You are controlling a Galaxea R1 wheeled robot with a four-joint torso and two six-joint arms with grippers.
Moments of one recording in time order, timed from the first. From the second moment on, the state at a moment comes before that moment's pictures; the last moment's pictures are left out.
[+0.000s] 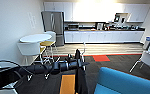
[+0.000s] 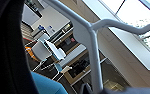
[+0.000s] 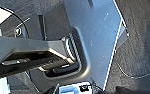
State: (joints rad) left arm 0.21 2.50 -1.19 0.64 -0.07 -1.26; right arm -1.64 3.01 -2.75 -0.66 0.22 0.73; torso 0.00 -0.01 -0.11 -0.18
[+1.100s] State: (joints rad) left arm 0.21 2.50 -1.17 0.65 -0.06 -1.26; right arm -1.65 3.01 -2.75 -0.66 0.22 0.73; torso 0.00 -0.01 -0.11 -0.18
